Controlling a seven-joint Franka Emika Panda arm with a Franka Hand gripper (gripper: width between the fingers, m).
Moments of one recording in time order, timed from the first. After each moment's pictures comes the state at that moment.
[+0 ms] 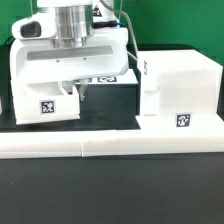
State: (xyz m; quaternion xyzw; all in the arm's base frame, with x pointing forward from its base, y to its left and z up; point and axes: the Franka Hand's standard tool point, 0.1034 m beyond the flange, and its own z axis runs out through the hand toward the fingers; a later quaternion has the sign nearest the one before) arm 0.517 -0.065 0.020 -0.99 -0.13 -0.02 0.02
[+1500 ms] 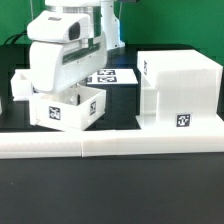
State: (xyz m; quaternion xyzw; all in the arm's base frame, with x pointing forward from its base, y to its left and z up) arm 0.525 -0.063 0.019 -0.82 -0.57 0.00 -0.02
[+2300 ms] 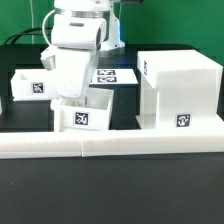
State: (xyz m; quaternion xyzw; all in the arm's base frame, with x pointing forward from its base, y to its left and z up) arm 0.527 -0.049 0.018 -0.76 -0.65 0.02 -0.02
